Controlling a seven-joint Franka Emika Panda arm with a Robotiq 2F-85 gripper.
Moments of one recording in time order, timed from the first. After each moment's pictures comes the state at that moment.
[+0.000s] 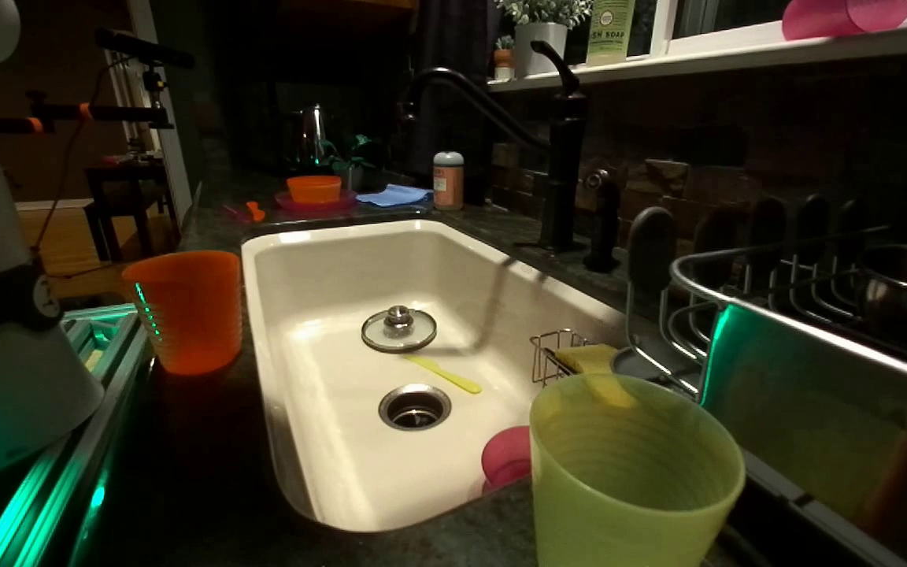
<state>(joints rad) -0.16 0.25 -0.10 -1.57 0.23 2.40 0.17</state>
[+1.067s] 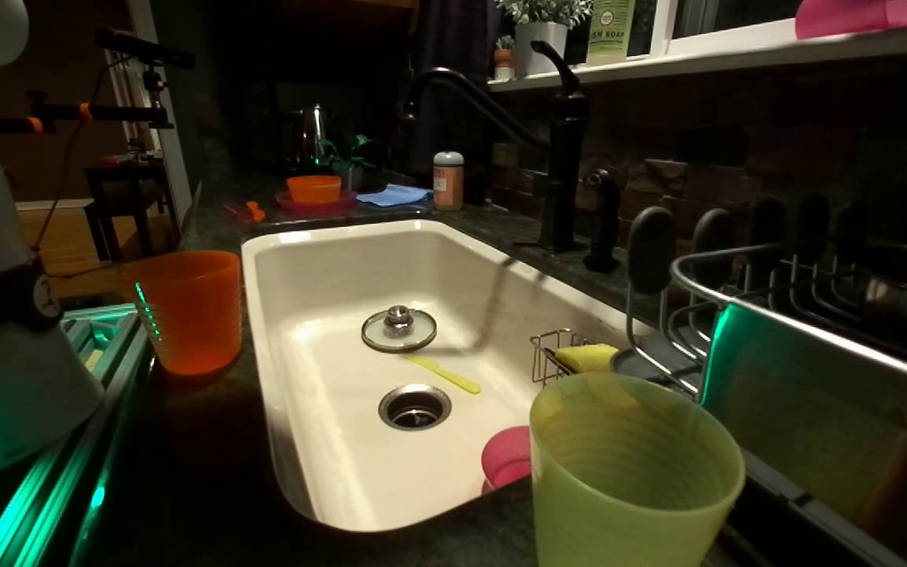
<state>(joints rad) -0.24 0.36 -0.05 -1.44 0.48 2.37 0.00</state>
